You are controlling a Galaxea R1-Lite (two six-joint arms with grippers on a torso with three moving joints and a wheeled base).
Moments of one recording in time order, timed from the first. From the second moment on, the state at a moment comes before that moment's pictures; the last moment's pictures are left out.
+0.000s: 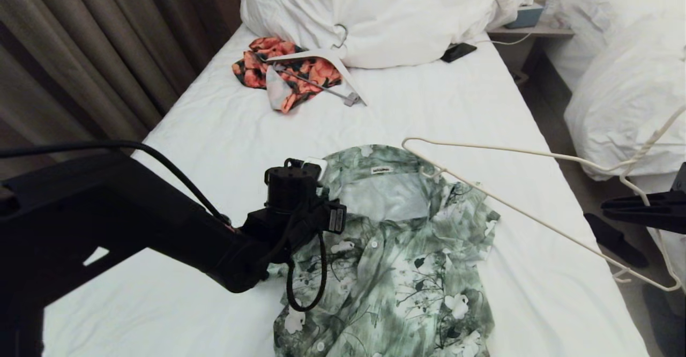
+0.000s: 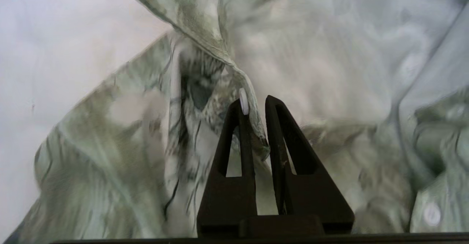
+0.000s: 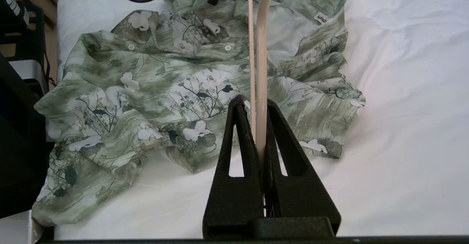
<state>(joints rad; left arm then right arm) -0.57 2.08 -0.97 -0.82 0.22 0.01 -0.31 1.46 -1.05 0.45 1.30 -1.10</state>
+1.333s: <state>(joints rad) -0.56 2.26 -0.98 -1.13 0.34 0.16 -0.31 1.46 -1.06 0.45 1.29 -1.10</state>
